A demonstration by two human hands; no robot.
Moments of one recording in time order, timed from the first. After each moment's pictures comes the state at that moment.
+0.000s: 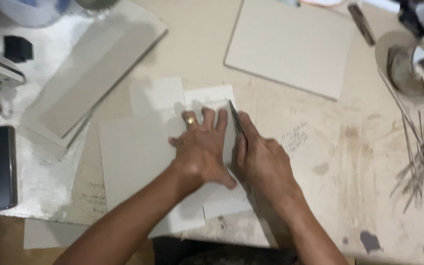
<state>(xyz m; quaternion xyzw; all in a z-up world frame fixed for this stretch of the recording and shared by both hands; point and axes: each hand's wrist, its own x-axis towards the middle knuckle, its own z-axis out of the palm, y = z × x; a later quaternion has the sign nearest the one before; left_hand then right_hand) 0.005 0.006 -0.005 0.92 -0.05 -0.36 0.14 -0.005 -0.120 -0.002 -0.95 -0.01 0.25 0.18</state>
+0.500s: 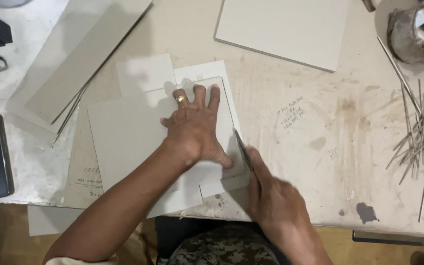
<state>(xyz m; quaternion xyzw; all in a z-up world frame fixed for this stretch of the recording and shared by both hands) 0.006 0.000 -0.009 0.91 0.01 -0.39 0.10 -0.101 -0.177 -0.041 -0.95 -0.01 0.24 0.20</state>
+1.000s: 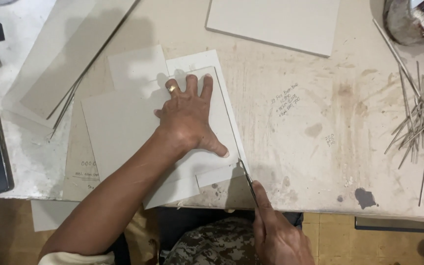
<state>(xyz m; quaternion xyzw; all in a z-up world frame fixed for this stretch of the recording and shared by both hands) 0.004 0.000 -0.013 0.92 0.01 -0.37 0.09 -0.196 -0.202 -0.064 -0.93 0.08 0.34 0.09</state>
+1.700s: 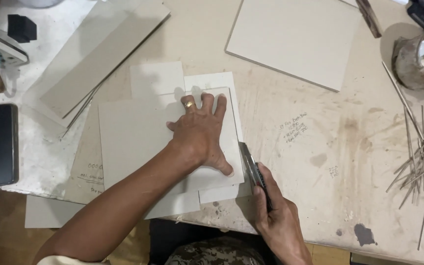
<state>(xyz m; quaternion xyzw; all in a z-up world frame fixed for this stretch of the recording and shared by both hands) 0.008 -0.001 -0.014 0.91 0.01 -0.40 0.11 -0.117 -0.201 -0.071 -0.90 0.08 0.21 0.36</state>
